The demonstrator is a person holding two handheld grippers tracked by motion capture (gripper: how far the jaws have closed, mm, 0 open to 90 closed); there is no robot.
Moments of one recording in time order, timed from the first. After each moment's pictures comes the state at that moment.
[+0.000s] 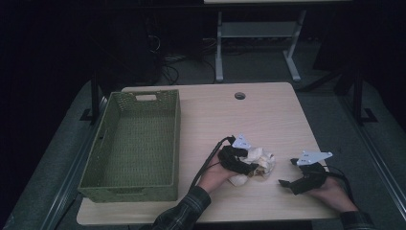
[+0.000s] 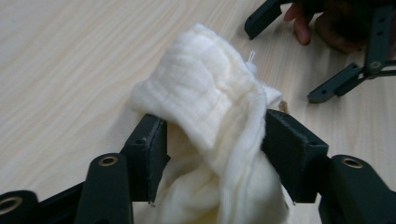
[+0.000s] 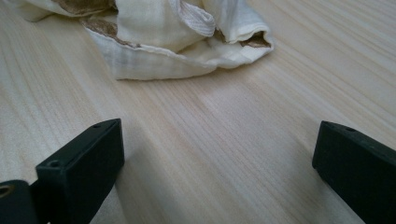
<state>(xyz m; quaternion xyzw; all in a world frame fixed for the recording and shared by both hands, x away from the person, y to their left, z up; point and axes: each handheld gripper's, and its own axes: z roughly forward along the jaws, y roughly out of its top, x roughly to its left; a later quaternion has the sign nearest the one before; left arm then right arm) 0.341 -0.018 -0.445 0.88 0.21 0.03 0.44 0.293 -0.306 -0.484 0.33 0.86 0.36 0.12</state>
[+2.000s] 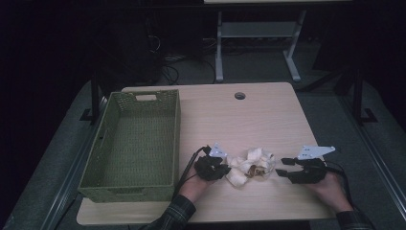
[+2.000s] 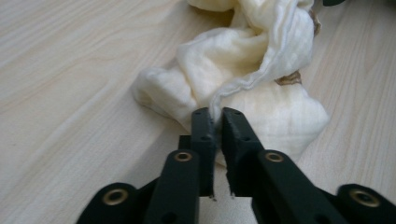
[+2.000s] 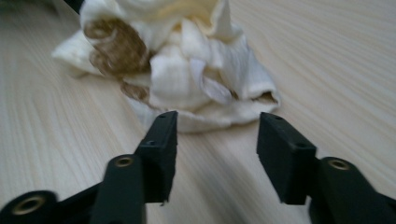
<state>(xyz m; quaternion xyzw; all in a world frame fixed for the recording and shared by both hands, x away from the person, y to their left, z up) 0.312 0.044 -0.452 0.88 0.29 0.04 0.38 0.298 -0.298 -0.461 0.31 0.85 0.41 0.10</state>
